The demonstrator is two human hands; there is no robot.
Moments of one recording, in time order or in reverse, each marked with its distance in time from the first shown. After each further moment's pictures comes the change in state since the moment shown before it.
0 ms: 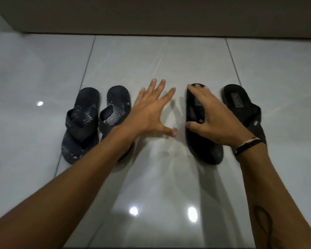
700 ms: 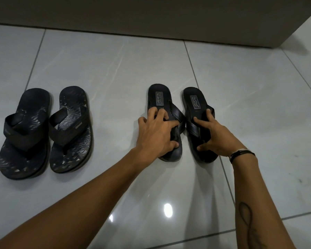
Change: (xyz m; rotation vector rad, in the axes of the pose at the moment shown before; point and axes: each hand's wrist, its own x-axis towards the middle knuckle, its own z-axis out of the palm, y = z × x) left_hand 0.025 0.119 0.082 0.022 0.113 -0.002; right_hand -0.068 0.113 -0.031 -0.150 -0.143 0.458
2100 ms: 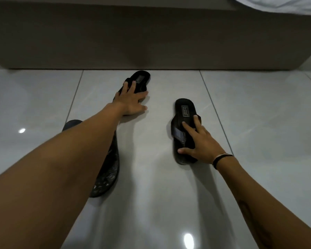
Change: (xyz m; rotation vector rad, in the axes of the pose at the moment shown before) left_hand 0.141 -0.199 -0.100 0.130 -0.270 -0.205; right_hand 0.069 -0.076 0.025 -0.068 0.074 -0.184
